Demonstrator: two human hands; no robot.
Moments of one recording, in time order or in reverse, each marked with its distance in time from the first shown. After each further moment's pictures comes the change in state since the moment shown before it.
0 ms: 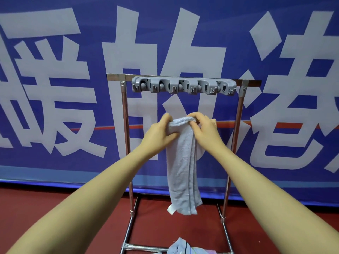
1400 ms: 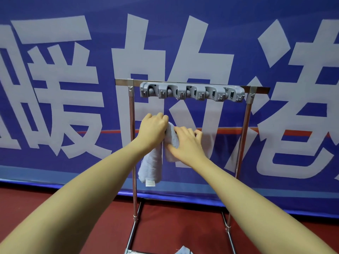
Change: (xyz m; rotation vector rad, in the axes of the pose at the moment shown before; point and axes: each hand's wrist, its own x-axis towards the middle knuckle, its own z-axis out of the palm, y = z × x) left_hand 0.031 -0.021 -0.031 0.822 0.148 0.266; right_hand -0.005 -0.044 0.058 -0.351 -0.066 -0.114
